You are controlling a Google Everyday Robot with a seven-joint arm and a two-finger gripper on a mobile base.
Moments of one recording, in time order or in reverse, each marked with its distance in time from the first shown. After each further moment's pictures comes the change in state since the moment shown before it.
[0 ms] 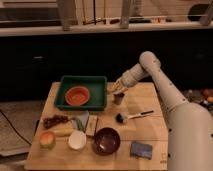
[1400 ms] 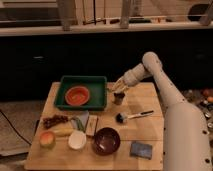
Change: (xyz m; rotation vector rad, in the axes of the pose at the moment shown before) arm 0.002 -0.003 -0.004 0.012 -0.084 0.027
